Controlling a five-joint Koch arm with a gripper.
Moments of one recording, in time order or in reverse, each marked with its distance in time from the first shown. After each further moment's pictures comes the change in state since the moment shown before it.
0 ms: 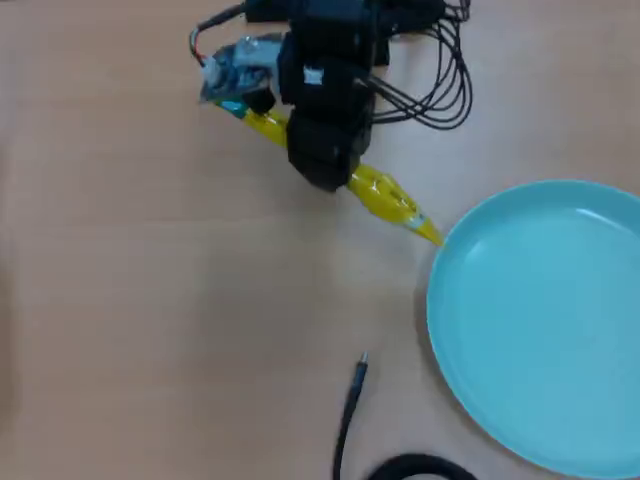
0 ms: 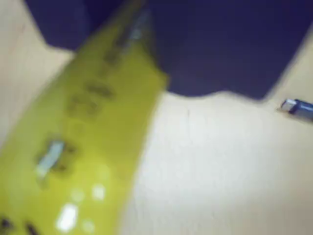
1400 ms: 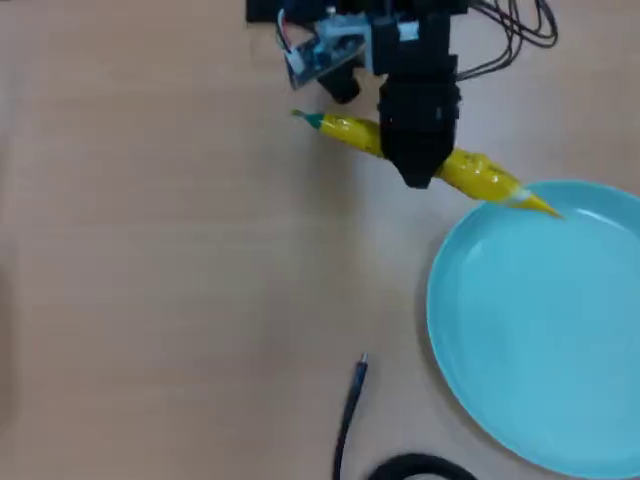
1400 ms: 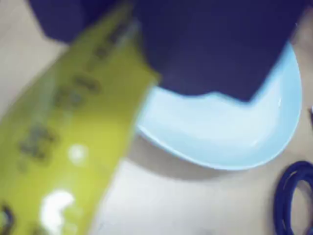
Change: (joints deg) arm -18.5 9.9 7.6 -15.9 4.0
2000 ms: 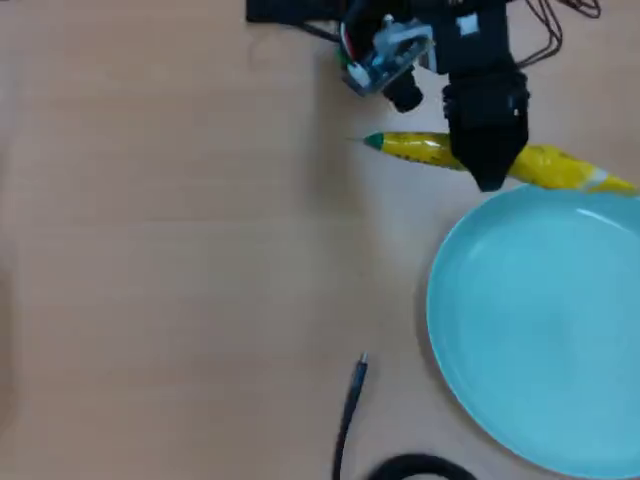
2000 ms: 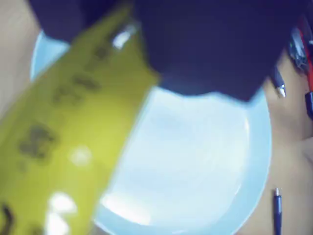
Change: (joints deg) arm -10.7 0.0 0.7 -9.6 -0.1
